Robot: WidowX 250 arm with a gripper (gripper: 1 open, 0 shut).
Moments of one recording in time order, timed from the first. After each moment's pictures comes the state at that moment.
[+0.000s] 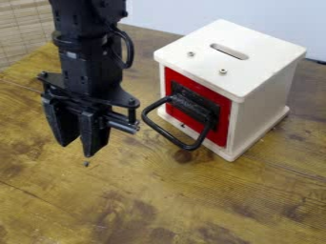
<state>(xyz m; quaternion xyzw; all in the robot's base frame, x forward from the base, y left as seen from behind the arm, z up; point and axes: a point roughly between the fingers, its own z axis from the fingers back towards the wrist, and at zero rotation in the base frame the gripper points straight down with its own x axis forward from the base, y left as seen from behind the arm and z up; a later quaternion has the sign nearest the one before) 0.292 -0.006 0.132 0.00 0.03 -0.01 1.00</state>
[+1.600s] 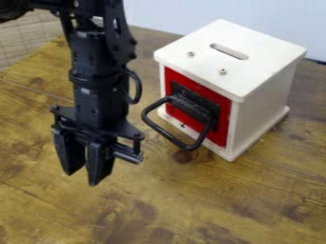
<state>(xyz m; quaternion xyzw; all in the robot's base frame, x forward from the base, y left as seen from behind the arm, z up) 0.286 -0.010 0.090 -0.01 0.10 -0.01 0.99</state>
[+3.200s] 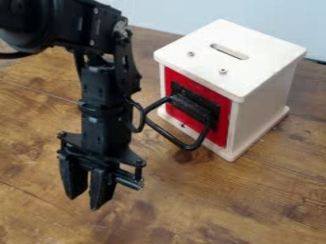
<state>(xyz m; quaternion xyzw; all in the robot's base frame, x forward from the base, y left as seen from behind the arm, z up) 0.280 -0.010 0.062 -0.02 0.14 -0.01 0.99</state>
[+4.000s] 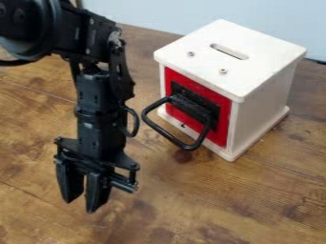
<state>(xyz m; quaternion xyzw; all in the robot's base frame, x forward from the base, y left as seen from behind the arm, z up) 0.281 -0.003 0.056 -0.02 0.14 -0.01 0.99</state>
